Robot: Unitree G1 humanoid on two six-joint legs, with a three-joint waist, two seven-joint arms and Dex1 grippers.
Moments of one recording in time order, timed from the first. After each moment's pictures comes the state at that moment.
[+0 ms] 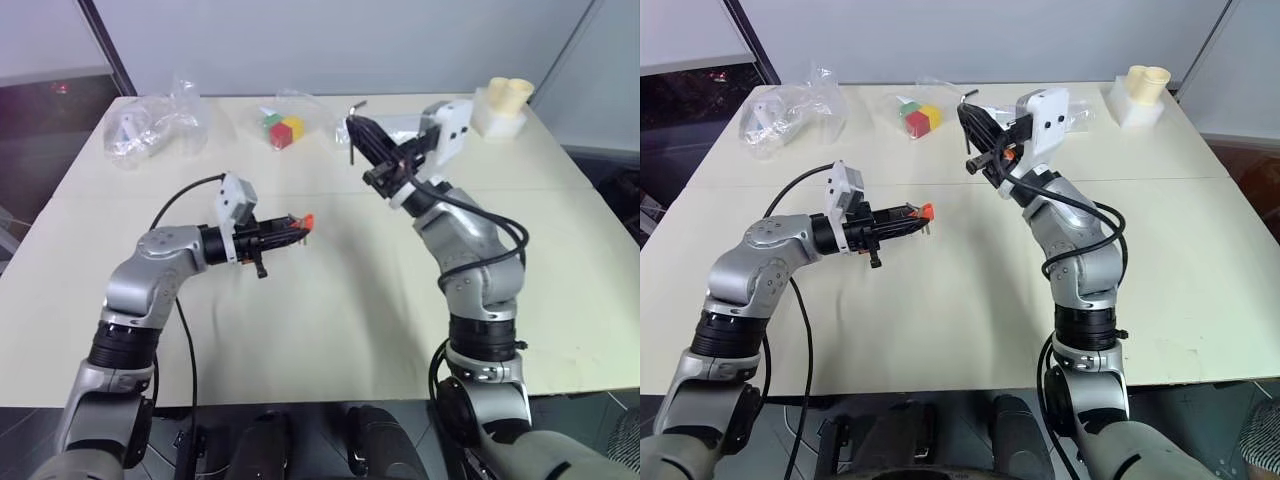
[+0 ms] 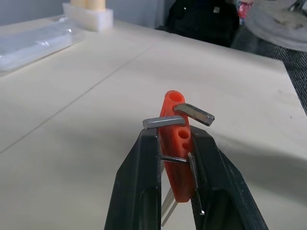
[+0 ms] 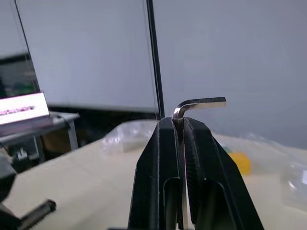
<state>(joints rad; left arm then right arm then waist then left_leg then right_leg) -0.57 0.50 -0.03 -0.02 -0.49 0.52 -0.98 -0.67 -0.03 -0.10 -0.16 0.37 0.37 0.44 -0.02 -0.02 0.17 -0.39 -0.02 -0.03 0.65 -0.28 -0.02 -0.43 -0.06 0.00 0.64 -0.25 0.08</state>
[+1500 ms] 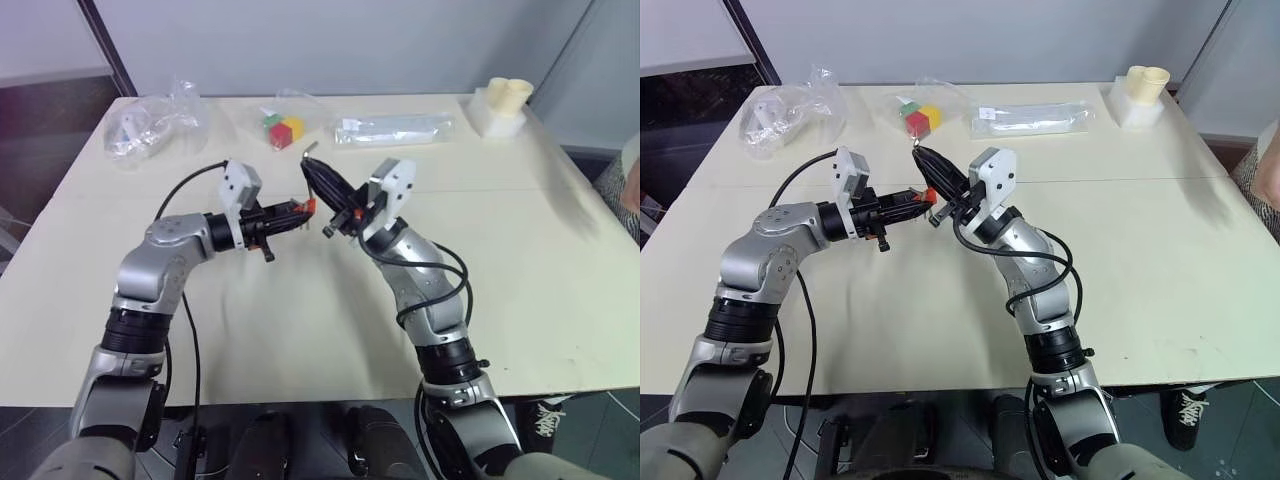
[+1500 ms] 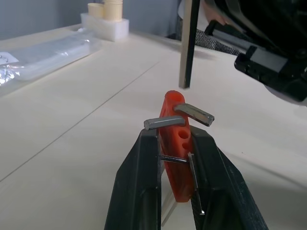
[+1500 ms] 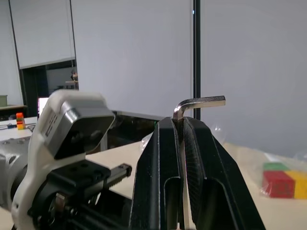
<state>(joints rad) -0.63 0.47 -0.02 0.04 -0.47 0.52 -0.94 -0.57 -0.02 0.09 -0.01 0.32 0.05 0.57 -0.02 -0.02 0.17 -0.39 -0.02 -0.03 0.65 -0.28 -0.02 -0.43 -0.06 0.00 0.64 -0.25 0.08</state>
